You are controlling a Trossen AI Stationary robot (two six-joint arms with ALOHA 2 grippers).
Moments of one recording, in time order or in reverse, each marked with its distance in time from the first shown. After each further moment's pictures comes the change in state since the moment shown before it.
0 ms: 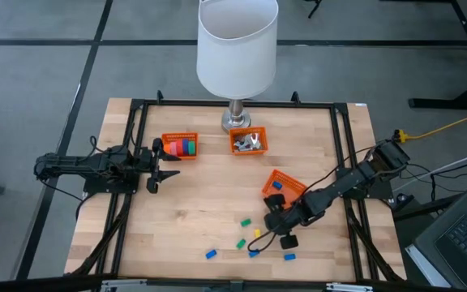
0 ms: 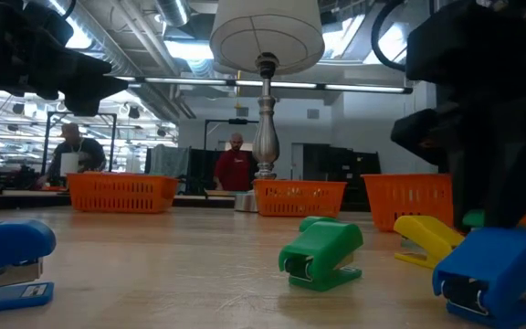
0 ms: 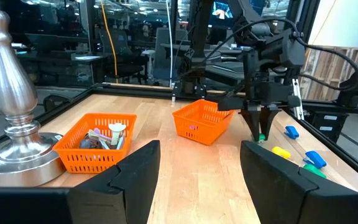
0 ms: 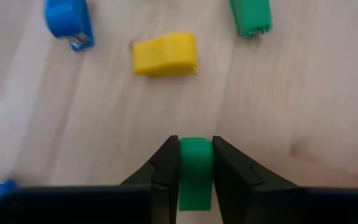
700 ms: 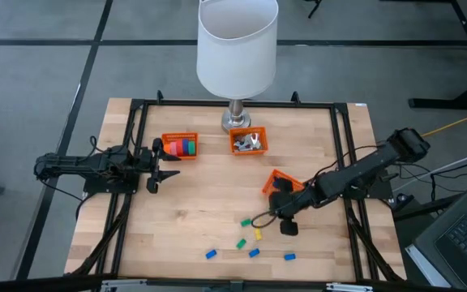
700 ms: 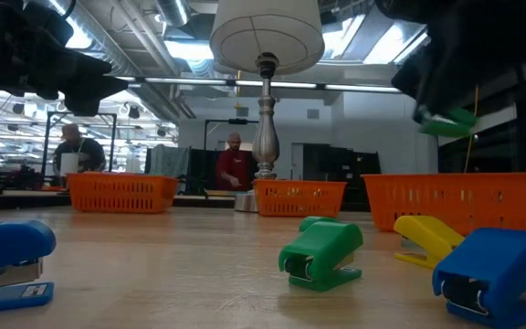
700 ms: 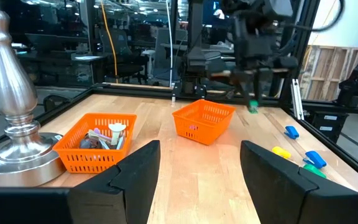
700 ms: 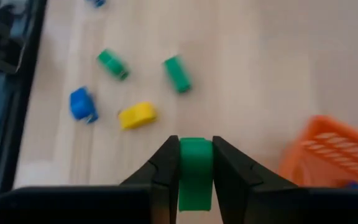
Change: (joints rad) left arm 0.000 0.000 0.000 0.000 0.000 0.000; right arm -0.081 -0.267 0.014 -0.134 0.031 0.161
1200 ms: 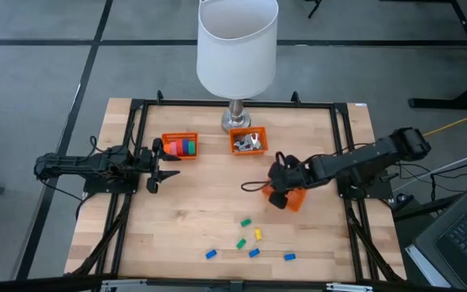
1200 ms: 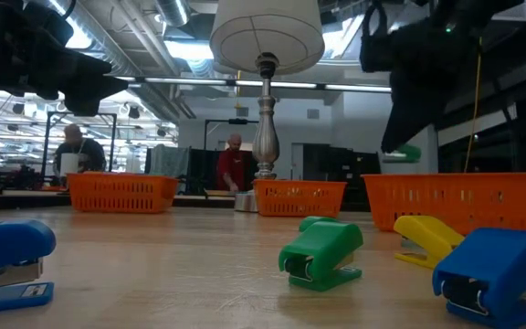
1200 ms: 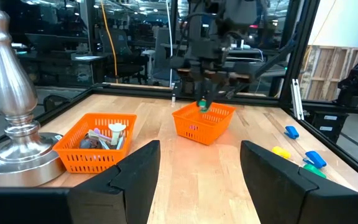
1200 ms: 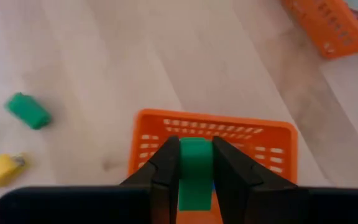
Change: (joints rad) left arm 0.000 0.000 0.000 0.000 0.000 0.000; right arm -0.208 -0.010 0.000 -0.175 0.138 0.166
